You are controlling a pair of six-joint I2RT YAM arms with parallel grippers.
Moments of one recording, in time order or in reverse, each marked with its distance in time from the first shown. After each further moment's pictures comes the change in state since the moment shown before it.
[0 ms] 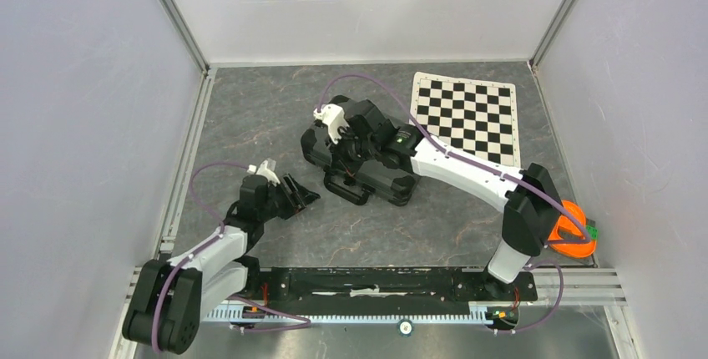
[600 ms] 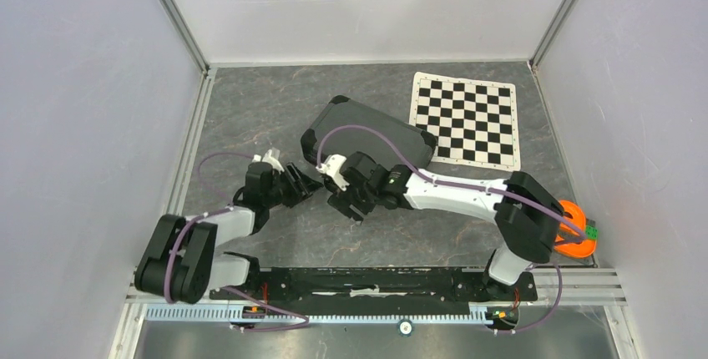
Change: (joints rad) left arm 0.013 0.269 0.083 0.170 0.024 -0.034; right arm 0.157 -0.011 -0.288 0.008 0.269 -0.015
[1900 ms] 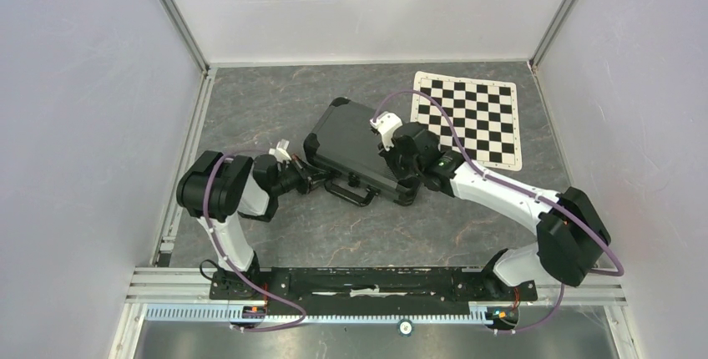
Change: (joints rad) left arm 0.029 0.589 0.122 0.697 0.298 -0.288; right arm -0.304 -0.262 -0.205 0.184 0.077 -0.004
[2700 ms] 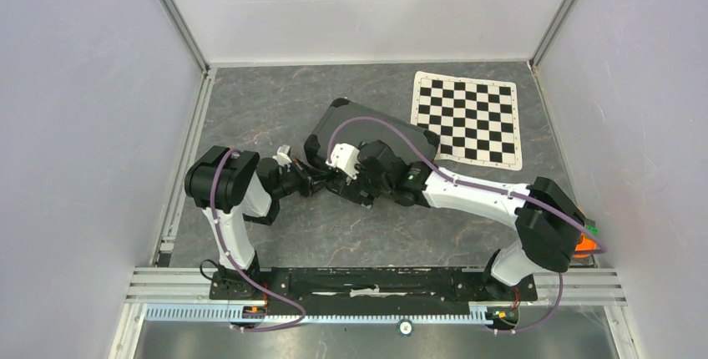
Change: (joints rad) left arm -0.015 0.101 -0.032 0.182 0.039 -0.241; right arm 0.216 0.124 0.085 -0.011 -0.031 -0.261
